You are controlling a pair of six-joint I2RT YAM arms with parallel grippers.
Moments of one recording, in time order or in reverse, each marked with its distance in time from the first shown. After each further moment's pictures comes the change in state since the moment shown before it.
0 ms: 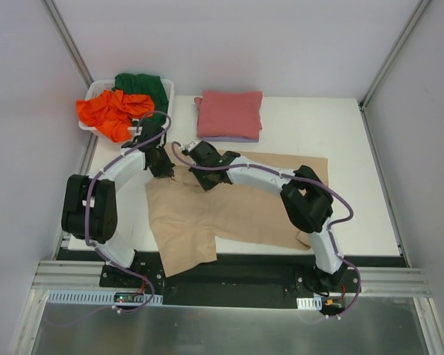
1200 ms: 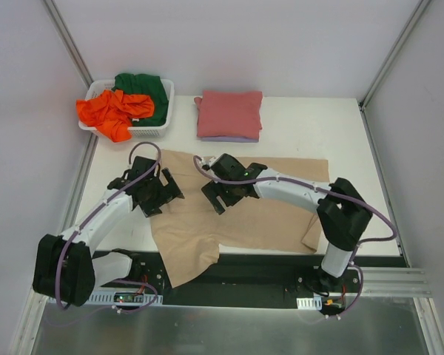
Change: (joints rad) left arm -0.076 -0.476 -0.413 -0.065 0.066 -0.146; right arm 0.003 -0.332 -0.384 -0.039 -0.101 0.003
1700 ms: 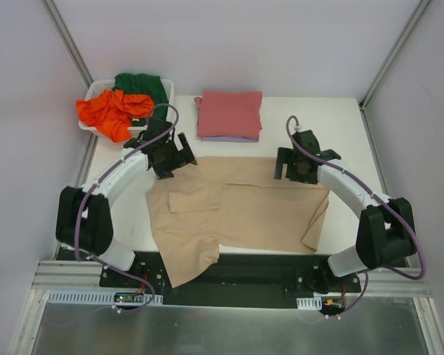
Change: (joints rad) left arm -0.033 0.274 0.414 -0.006 0.001 0.085; right arm -0.506 -0.340 -0.238 -0.023 0.167 0.246
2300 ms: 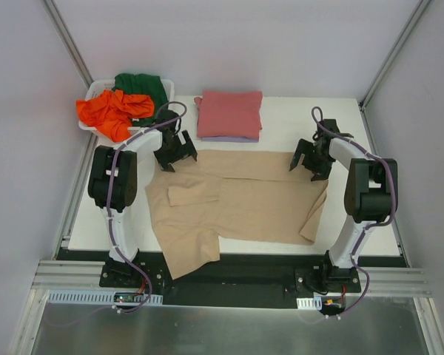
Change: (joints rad) left arm 0.060 0.520 0.306 -0.014 -0.019 0.076; right arm -0.408 0.399 0.200 -0.031 -0.271 -0.023
